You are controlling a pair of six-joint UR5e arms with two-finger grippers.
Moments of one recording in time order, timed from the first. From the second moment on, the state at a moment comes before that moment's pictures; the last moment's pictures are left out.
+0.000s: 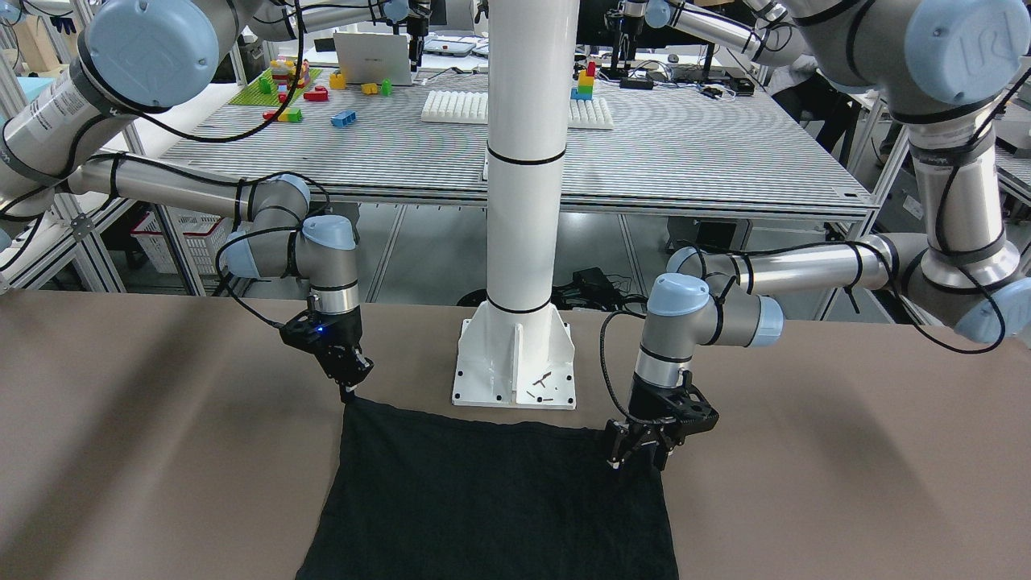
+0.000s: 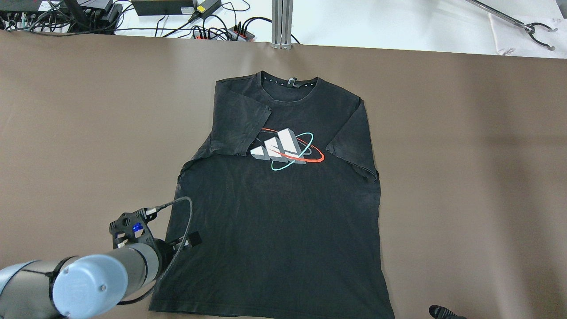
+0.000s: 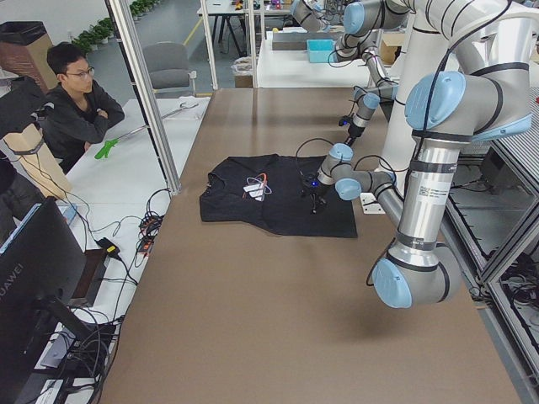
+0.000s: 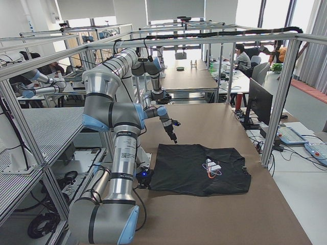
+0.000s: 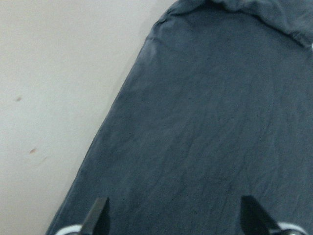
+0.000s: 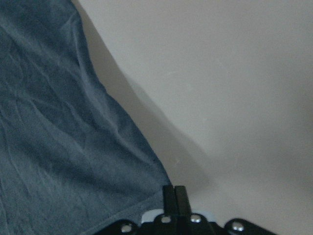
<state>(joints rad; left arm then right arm) -0.26 -1.78 -2.10 -1.75 -1.41 -1.86 -0.12 -1.76 2.26 -1.28 1.14 2.23</state>
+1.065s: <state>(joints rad) -0.01 -1.63 -2.12 -1.75 -1.34 -2.05 -0.15 -1.77 2.27 -1.30 1.16 2.24</state>
